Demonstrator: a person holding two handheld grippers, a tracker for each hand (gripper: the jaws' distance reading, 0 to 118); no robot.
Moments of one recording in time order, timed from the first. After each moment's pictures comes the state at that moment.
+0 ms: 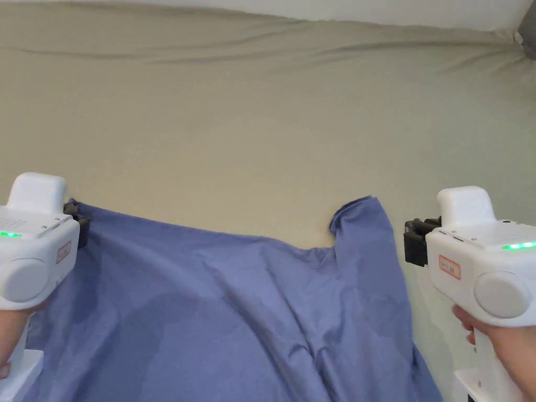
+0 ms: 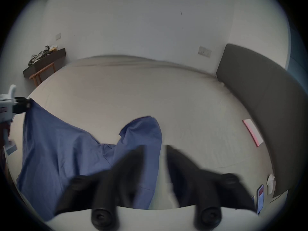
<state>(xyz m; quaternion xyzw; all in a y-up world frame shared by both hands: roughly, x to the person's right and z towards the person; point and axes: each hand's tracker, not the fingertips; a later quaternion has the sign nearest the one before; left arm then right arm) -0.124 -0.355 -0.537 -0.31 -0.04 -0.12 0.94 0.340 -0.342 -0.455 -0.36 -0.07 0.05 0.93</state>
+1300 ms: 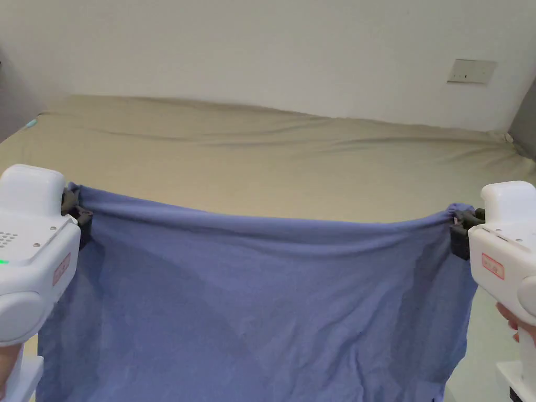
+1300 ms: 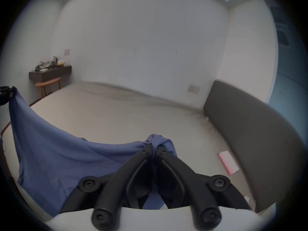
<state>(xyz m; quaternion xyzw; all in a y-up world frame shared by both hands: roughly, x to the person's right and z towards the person) -0.161 -0.198 -0.391 -0.12 0.00 -0.10 0.99 0.322 -0.178 -0.351 -0.19 -0.08 0.12 0.97</state>
